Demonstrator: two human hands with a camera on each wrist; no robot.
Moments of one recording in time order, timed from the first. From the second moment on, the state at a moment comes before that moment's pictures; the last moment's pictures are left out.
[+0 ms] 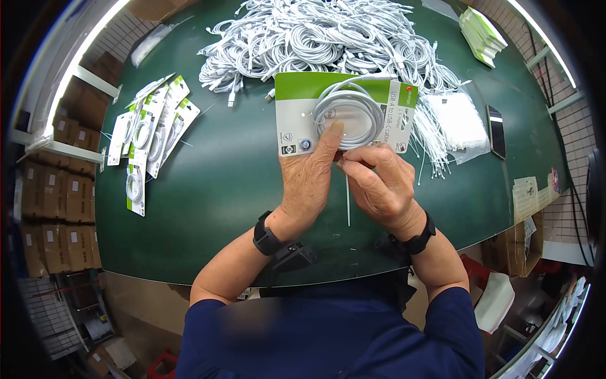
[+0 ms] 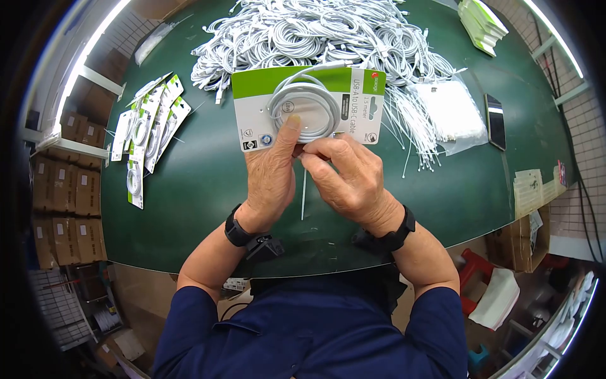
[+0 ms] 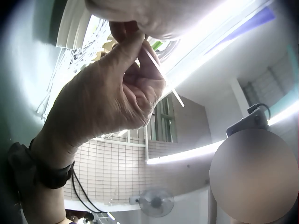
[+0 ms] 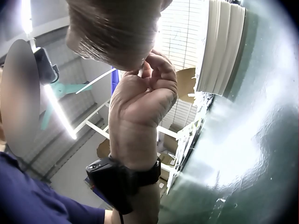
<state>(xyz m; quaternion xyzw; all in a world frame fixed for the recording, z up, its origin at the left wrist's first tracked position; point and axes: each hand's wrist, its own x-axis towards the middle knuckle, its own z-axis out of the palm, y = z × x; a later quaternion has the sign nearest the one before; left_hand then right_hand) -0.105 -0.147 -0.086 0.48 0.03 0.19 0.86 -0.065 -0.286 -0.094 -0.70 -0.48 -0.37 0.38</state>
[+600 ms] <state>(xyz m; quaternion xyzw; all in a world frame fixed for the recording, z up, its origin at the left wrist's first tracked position) -0.111 -0.147 -0.081 0.47 0.01 0.16 0.87 -0.066 -0.290 -0.097 -0.69 -0.49 -0.38 0.36</state>
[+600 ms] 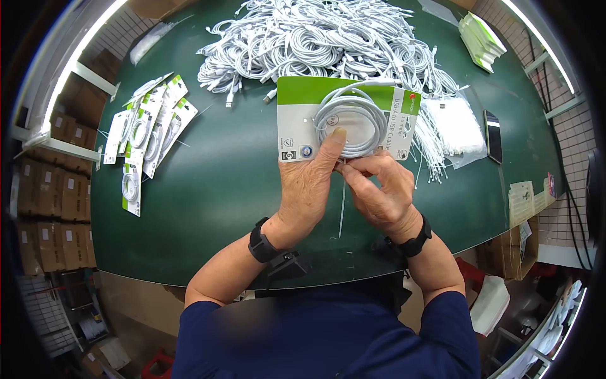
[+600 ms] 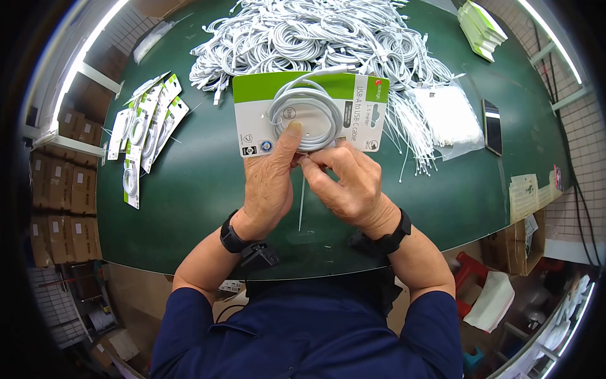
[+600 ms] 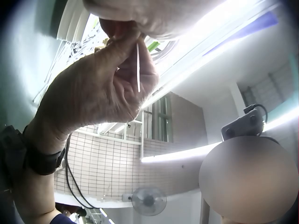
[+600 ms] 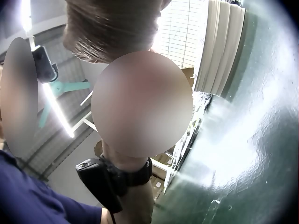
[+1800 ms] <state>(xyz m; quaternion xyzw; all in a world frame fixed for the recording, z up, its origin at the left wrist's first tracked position) -0.110 -0.147 -0.083 0.46 0.05 0.15 0.88 -0.062 -0.293 -0.101 -0.69 -0.50 -0.35 0.38</state>
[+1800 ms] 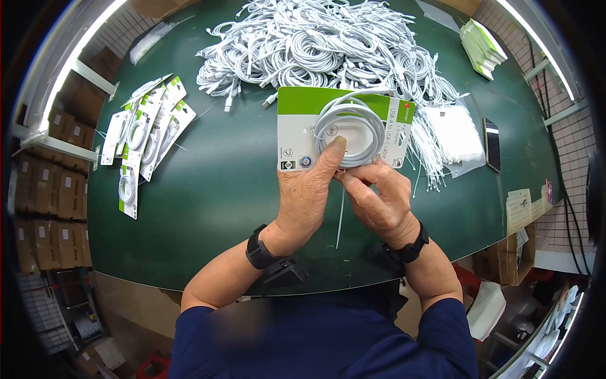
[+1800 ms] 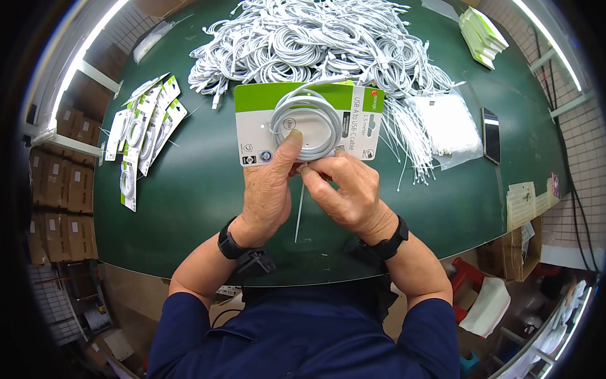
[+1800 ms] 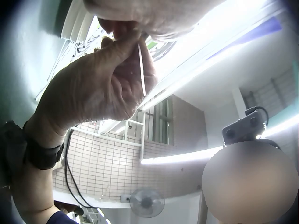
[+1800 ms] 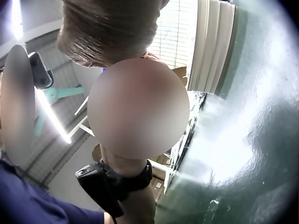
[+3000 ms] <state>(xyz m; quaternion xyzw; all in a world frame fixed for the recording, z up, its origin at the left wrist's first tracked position) -0.104 -0.144 -0.084 0.53 0.04 0.18 0.83 -0.070 -0.290 -0.098 -0.71 -0.47 -0.34 0.40</state>
